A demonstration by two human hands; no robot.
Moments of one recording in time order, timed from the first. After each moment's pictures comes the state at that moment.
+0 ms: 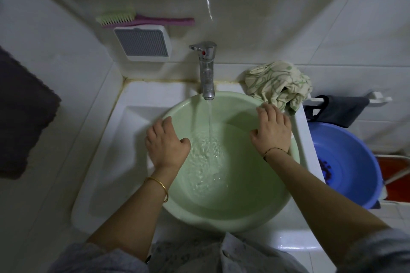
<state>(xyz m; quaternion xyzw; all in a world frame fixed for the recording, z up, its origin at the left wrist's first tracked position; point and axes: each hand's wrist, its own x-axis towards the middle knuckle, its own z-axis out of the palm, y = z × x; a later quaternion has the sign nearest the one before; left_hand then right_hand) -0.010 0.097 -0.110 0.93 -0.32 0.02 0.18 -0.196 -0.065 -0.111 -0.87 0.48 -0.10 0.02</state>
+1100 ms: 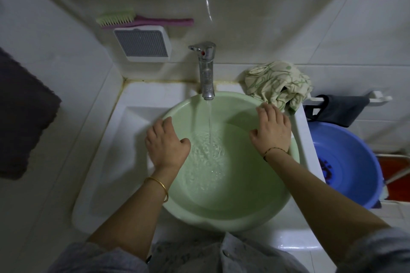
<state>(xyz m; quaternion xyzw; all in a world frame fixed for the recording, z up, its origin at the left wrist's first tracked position) -0.010 0.096 -0.112 0.93 -0.32 0.04 0.18 -0.197 -0.065 -0.112 -0.87 0.47 -0.13 0.01</state>
